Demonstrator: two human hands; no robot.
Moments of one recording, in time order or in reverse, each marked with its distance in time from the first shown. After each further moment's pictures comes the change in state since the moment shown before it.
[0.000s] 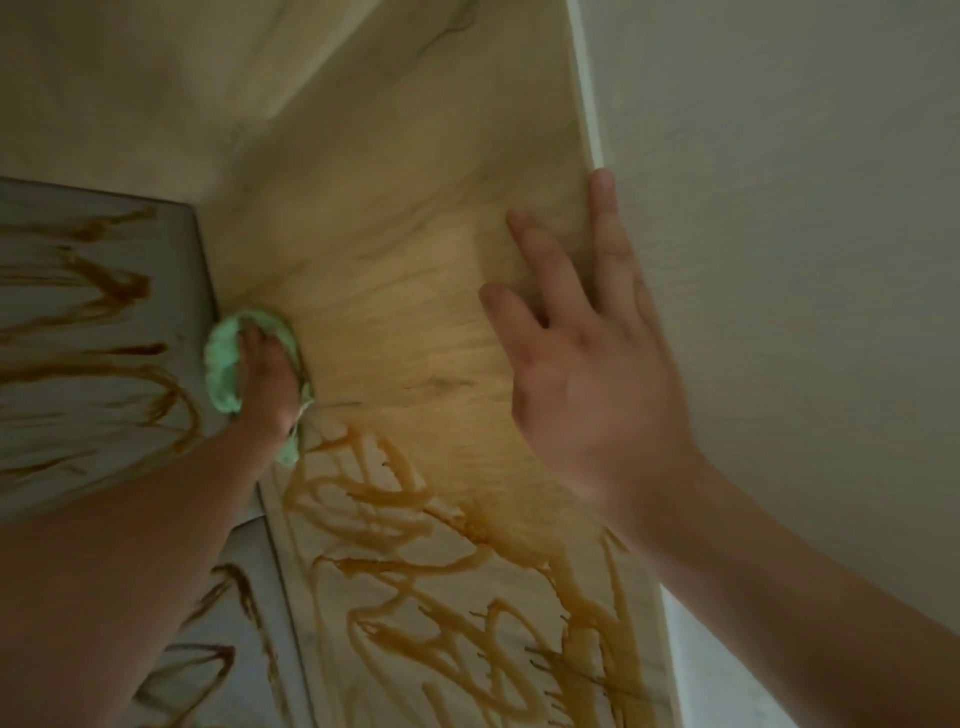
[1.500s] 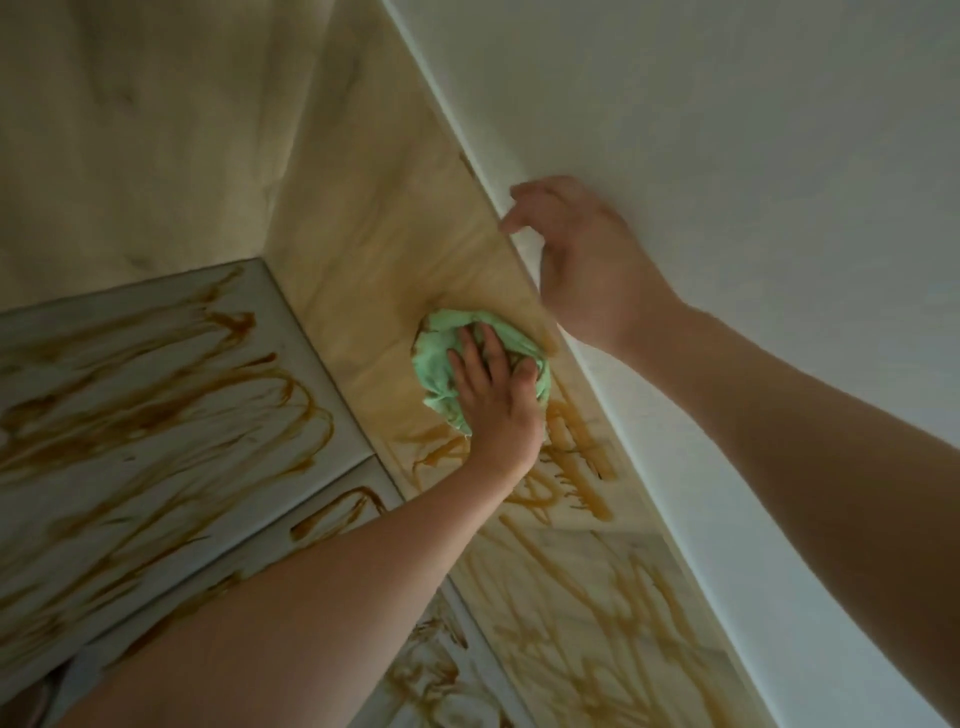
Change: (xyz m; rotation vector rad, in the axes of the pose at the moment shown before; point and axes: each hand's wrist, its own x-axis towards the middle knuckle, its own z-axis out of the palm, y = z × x) left_hand -0.423 0.108 0.096 0.820 -0.362 0.624; right_hand -0.070 0.033 -0.071 0.649 0.120 0.252
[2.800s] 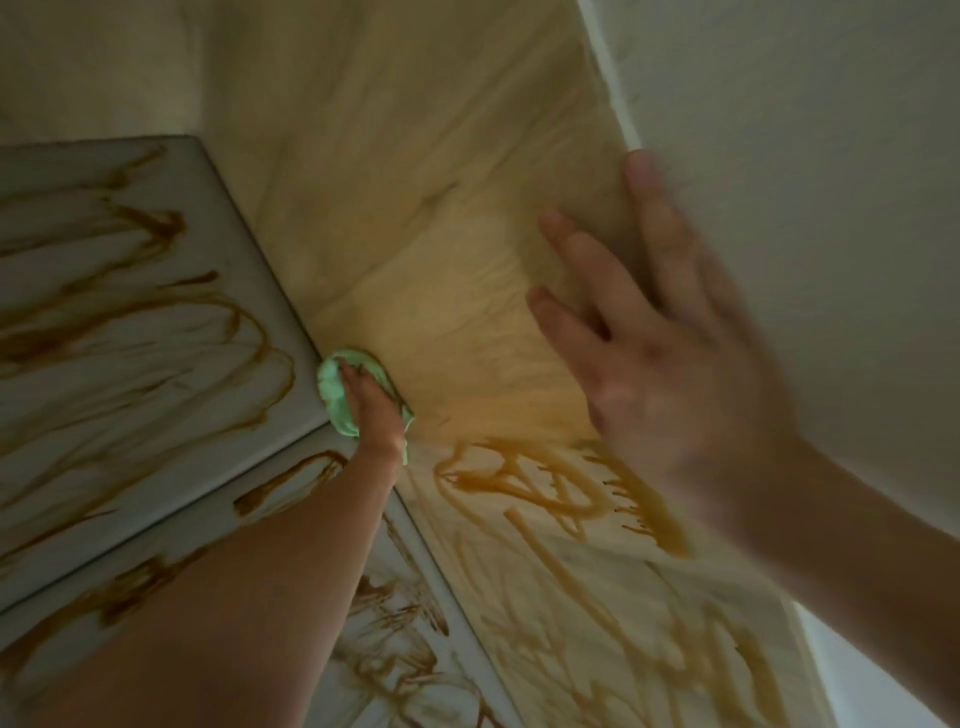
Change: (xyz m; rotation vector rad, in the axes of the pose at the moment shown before) left_hand 0.054 -0.295 0.072 -0.934 0.336 -0.851; right_hand -0.101 0.027 0.079 -0.619 -0.076 -0.259
